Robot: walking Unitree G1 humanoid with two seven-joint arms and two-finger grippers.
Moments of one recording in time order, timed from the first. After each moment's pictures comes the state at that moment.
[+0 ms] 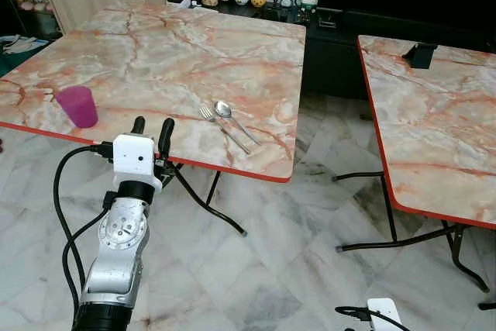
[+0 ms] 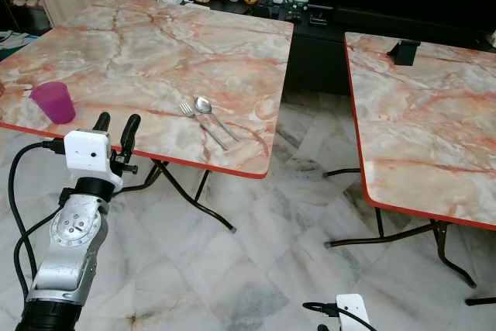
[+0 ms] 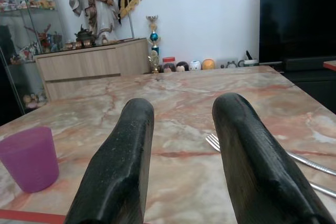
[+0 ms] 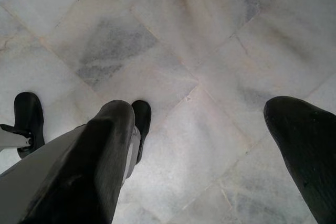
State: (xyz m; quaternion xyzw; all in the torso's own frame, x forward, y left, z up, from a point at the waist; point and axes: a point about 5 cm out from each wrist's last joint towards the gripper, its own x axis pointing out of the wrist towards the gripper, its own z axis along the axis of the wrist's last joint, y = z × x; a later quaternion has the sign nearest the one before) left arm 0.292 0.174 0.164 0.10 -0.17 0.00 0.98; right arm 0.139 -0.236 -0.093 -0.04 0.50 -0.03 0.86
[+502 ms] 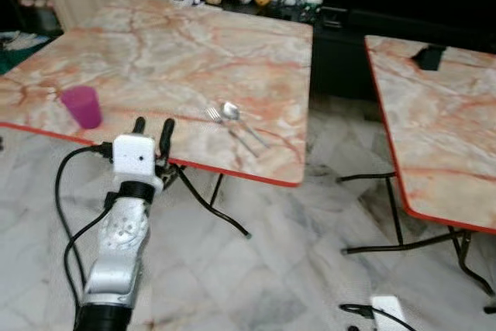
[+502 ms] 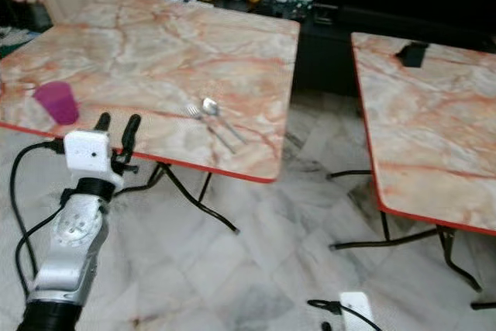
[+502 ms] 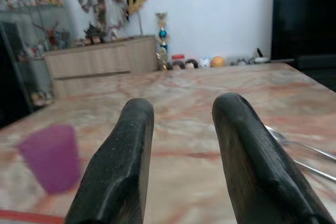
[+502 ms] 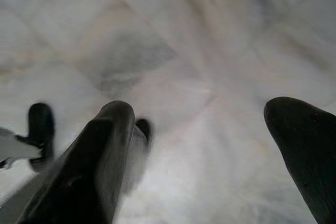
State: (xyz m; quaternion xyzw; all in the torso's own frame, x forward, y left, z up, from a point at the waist) left arm 0.293 0.178 0.167 0.09 -0.18 0.01 0.98; right arm 0.146 -0.232 -0.091 -0.04 0.49 -0.03 0.87
